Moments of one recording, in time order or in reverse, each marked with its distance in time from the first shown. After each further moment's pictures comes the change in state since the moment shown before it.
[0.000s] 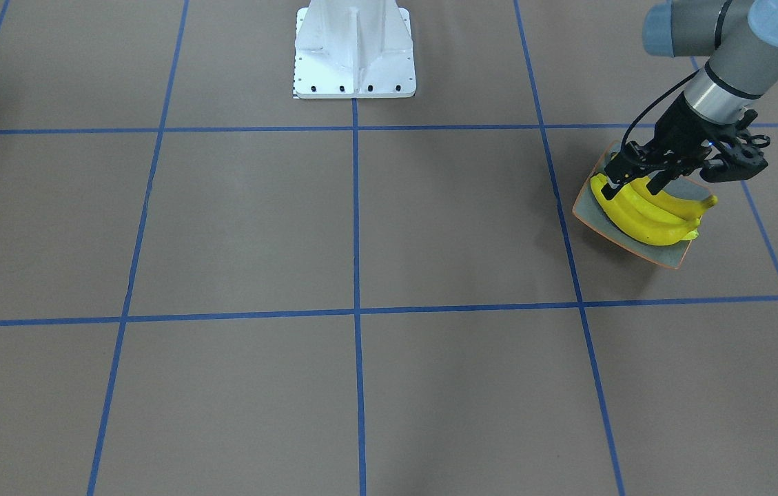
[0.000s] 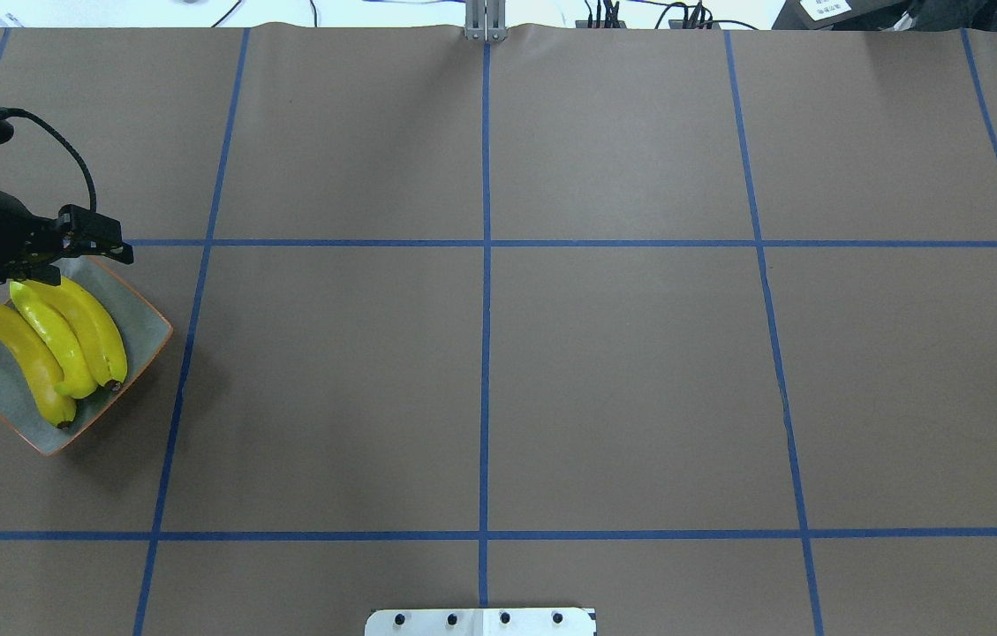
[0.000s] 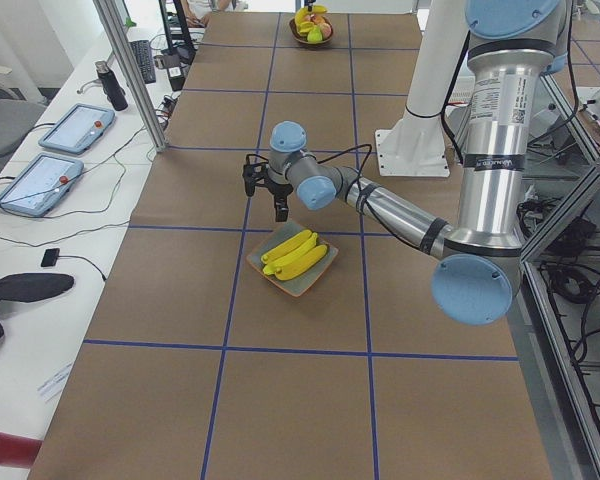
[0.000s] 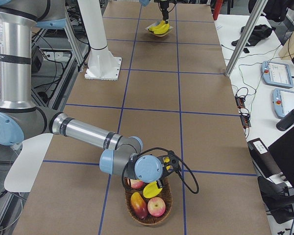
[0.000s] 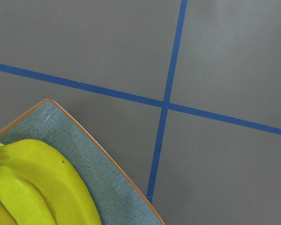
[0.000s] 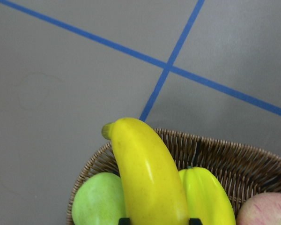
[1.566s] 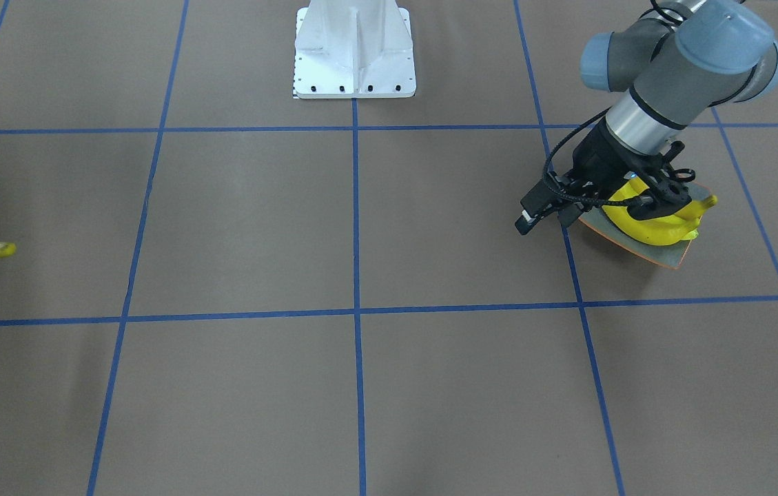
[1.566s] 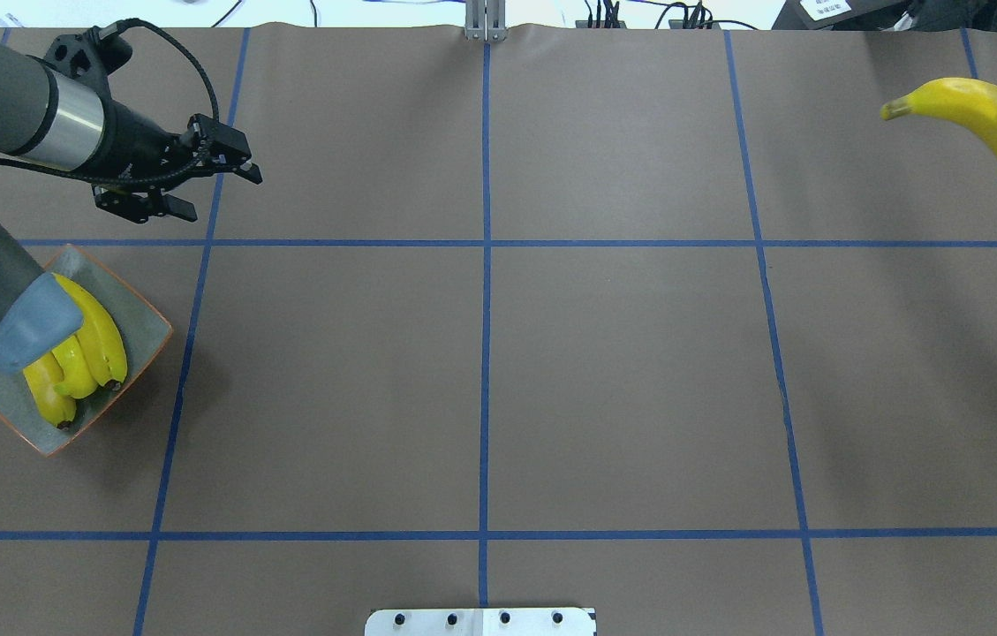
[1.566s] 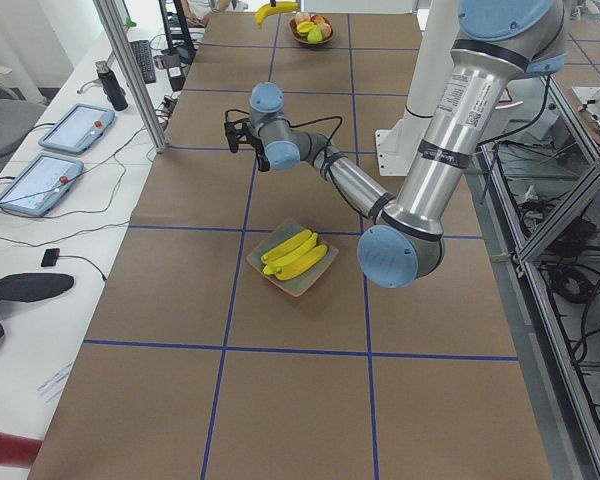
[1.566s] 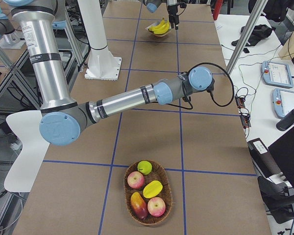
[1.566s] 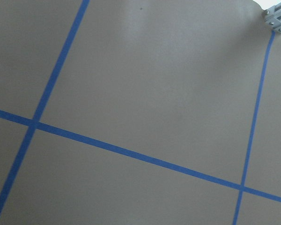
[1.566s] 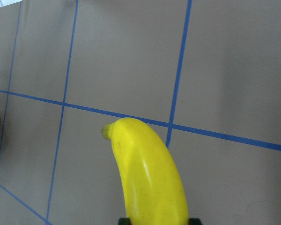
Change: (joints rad) left arm 0.047 -0.313 0.168 -0.091 -0.005 -0.305; right arm -0.303 0.328 0.245 -0.051 0.293 0.835
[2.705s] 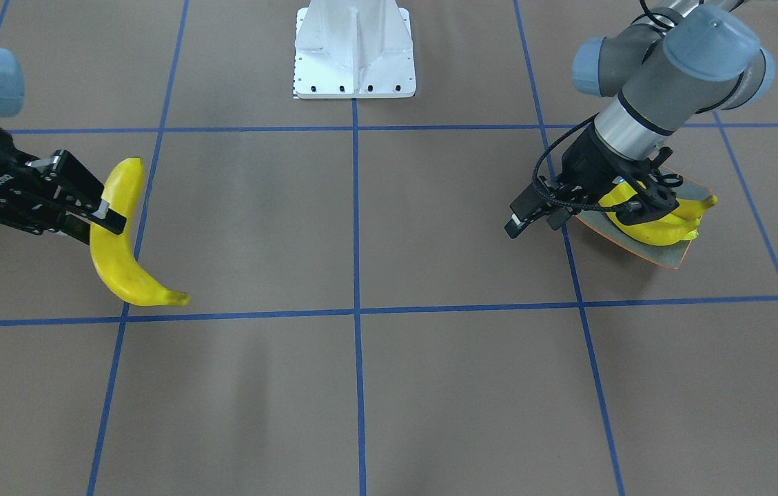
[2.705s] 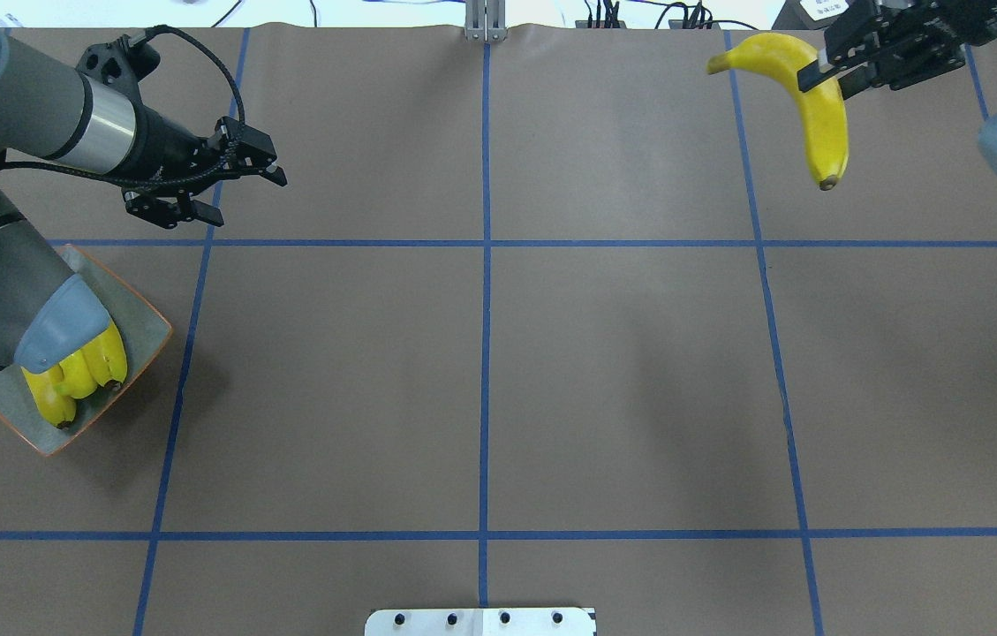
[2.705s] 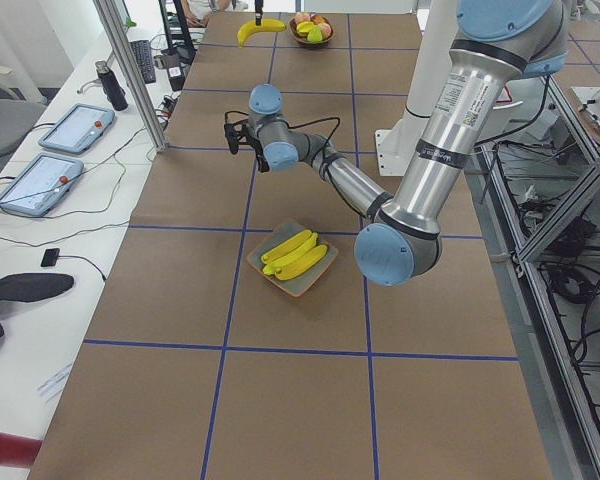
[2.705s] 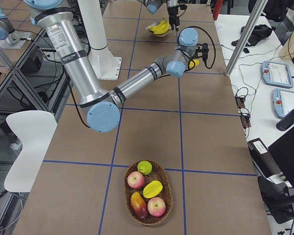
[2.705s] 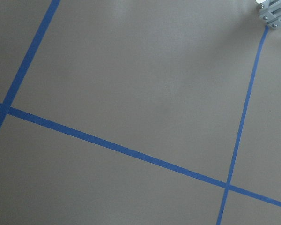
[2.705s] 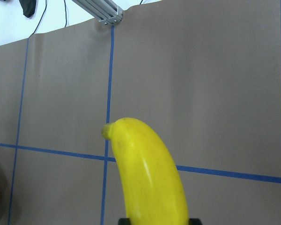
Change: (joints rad) left arm 0.009 -0.028 0.015 -0.012 0.001 -0.040; right arm -0.339 0.181 0.022 0.547 -0.460 0.935
